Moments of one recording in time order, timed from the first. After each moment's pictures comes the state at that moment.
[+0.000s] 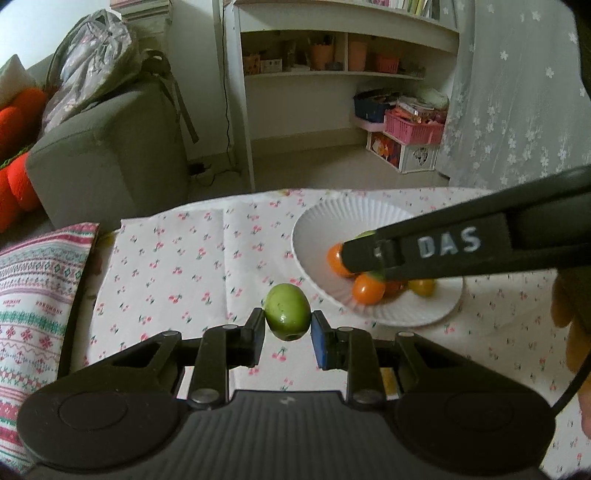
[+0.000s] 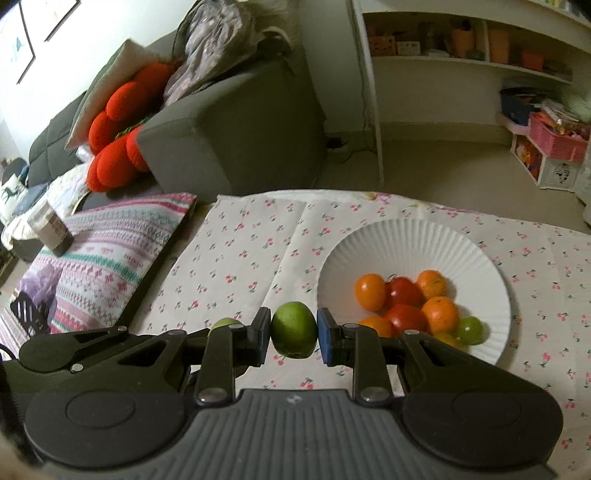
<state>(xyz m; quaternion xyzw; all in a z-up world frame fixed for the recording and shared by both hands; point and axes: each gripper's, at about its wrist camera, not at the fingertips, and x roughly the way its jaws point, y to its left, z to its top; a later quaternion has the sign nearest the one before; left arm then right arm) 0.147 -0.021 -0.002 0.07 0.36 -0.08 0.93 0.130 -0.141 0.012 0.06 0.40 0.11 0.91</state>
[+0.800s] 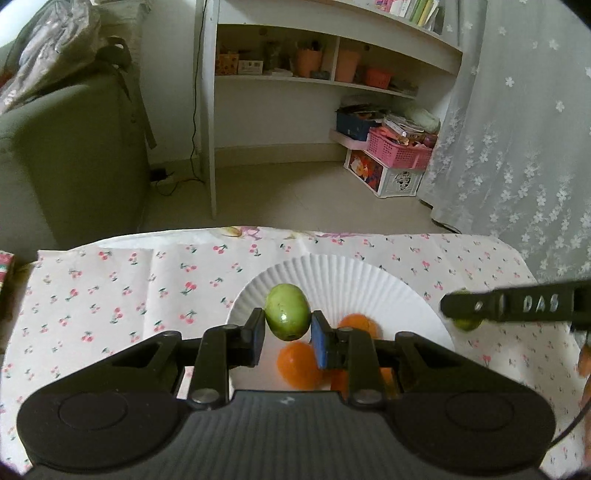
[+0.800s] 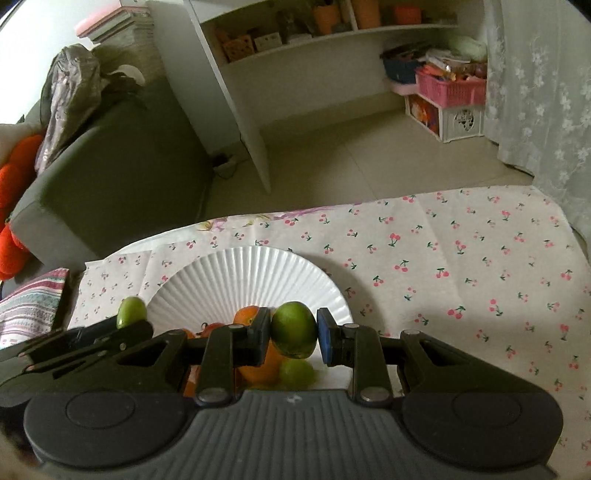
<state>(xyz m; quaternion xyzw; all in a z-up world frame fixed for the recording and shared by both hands) 0.257 -0.065 -0.030 0.01 0.36 -0.13 0.92 0.184 -0.258 -0.025 0.14 0.41 -0.03 0.90</state>
